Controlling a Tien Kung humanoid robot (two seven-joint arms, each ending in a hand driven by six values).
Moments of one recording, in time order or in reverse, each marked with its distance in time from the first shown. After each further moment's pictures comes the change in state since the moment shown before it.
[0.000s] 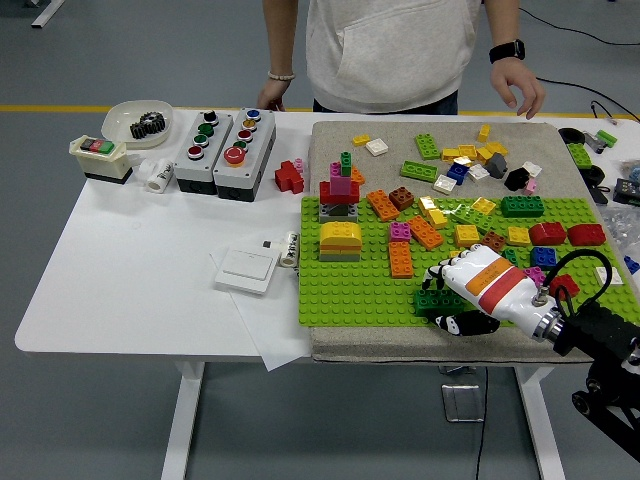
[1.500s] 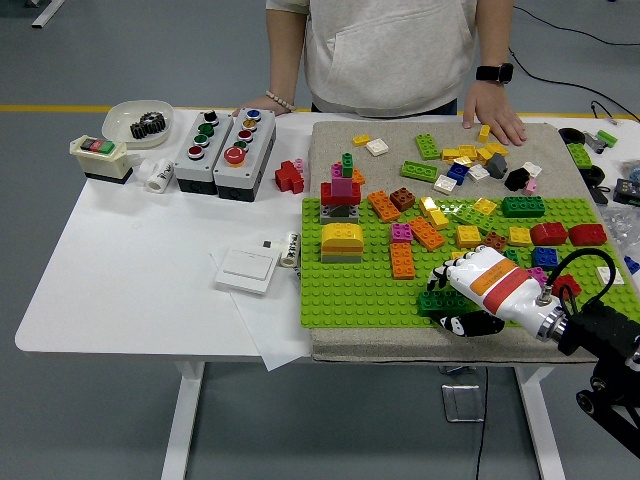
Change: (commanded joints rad) left arm 0.000 0.001 -0.009 -0.001 0.020 0.000 0.006; right arm -0.007 -0.004 0.020 0.000 0.000 0.041 -0.003
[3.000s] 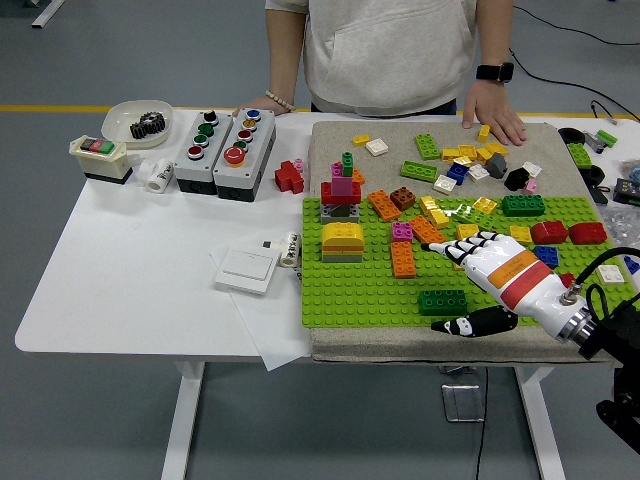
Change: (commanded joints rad) left arm 0.001 0.001 0.010 0.001 -0.014 0.000 -0.007; right arm -0.137 -0.079 0.131 0.235 0.039 -0.005 -0.031
